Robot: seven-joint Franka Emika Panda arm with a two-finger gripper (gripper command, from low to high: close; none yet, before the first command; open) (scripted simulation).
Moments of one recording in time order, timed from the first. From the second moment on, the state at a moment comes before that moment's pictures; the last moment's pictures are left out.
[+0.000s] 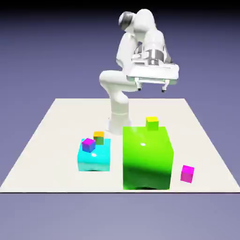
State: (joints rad) arm -0.46 -0.66 0.75 -2.59 0.05 2.96 1.23
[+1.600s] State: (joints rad) arm -1.50 -0.86 2.29 -2.30 0.06 3.05 2.15
